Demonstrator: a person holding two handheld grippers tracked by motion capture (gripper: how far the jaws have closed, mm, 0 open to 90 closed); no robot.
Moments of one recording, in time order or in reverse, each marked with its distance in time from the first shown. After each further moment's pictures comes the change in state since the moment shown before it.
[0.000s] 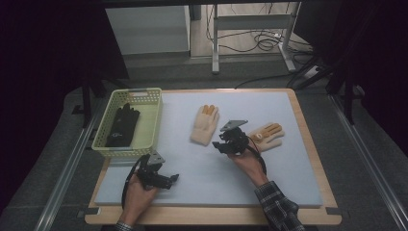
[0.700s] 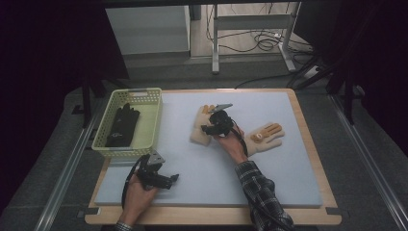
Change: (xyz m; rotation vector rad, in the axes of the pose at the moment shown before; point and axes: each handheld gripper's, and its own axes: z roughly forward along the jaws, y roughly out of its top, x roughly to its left) left arm 0.000 0.000 0.000 -0.001 0.000 -0.001; right arm -0.033 0.041 0.076 -0.022 -0.029 0.085
